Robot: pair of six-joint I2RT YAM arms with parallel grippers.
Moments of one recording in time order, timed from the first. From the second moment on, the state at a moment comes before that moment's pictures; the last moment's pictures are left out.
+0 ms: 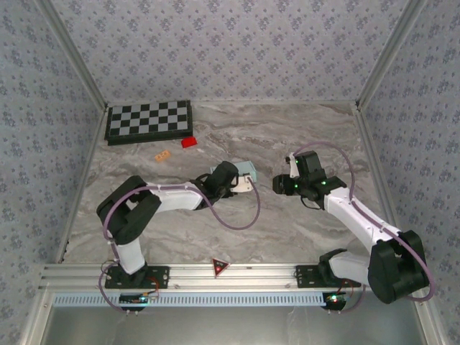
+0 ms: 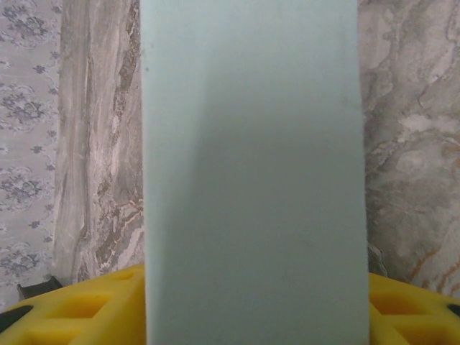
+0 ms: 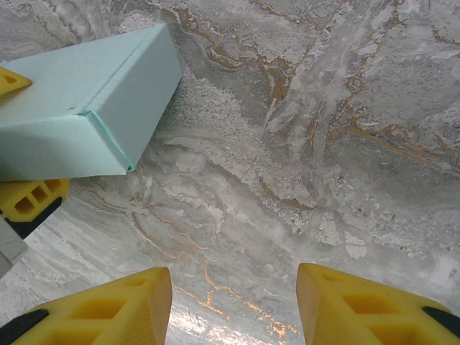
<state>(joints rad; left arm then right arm) -0.87 1.79 0.93 0.14 -0.31 0.85 0.36 1.18 0.73 -0.44 -0.15 0.30</state>
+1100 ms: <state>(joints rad) -0.88 1.60 0.86 0.09 -0.21 0.75 0.30 1.17 0.72 -0.44 -0.10 0.31</state>
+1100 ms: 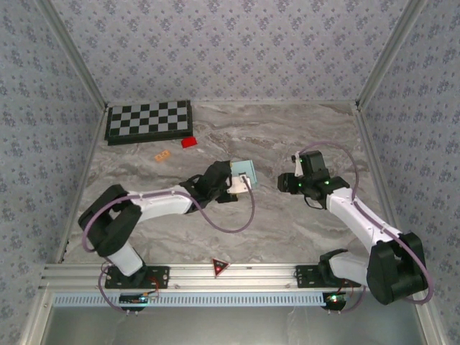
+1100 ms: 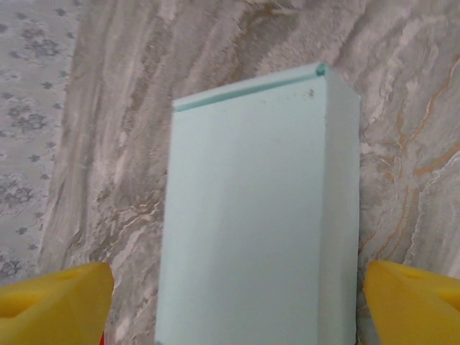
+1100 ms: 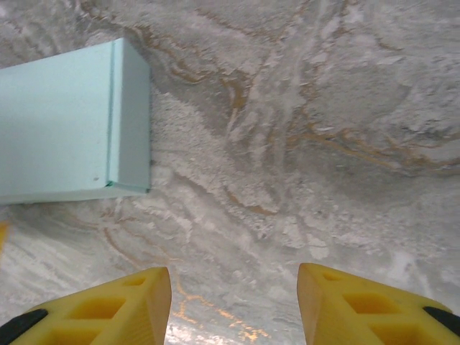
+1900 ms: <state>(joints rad) -0.44 1.34 0.69 0.10 -0.63 0.17 0.16 1.15 0.60 -0.20 0.42 0.21</state>
